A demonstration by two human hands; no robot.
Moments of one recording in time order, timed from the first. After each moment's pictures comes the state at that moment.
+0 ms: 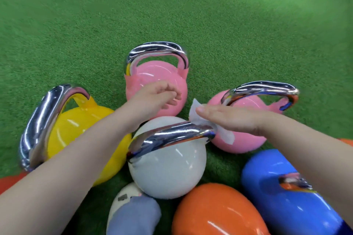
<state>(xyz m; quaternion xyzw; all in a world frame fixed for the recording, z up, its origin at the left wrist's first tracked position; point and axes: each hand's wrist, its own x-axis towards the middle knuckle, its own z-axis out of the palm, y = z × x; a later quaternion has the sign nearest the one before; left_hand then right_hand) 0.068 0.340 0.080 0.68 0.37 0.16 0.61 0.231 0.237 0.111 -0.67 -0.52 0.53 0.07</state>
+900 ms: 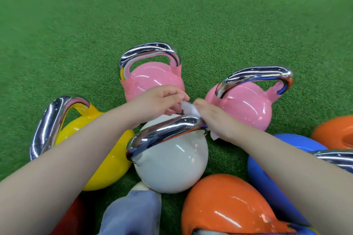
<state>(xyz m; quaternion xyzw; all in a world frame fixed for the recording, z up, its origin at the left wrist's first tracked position) 0.085 0.325 0.103 0.76 0.33 0.03 0.56 0.219 0.224 0.056 -0.68 -0.51 0.42 0.32</state>
